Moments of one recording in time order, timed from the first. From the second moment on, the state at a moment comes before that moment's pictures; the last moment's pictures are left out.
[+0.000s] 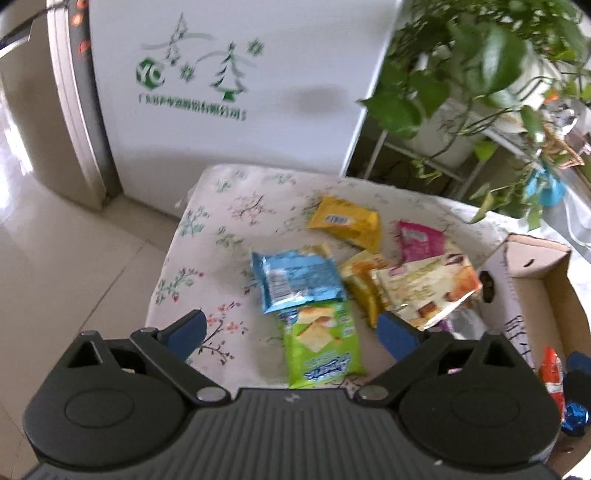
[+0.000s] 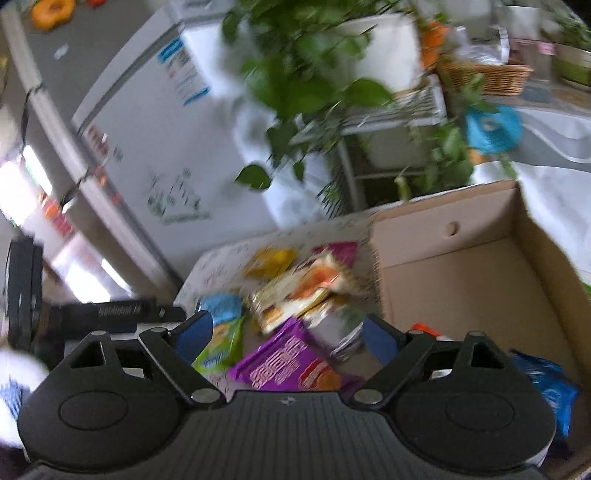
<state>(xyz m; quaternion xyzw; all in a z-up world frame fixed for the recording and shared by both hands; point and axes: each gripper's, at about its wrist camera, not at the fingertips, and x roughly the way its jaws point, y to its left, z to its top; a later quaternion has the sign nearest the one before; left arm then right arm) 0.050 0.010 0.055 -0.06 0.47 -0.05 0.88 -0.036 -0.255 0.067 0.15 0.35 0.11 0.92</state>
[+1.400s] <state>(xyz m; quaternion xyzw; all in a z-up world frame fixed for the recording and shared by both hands) 0.076 0.004 -0.008 -0.01 0.52 -0.04 0.85 0.007 -0.200 -0.003 0.04 0.45 0.10 0.89</state>
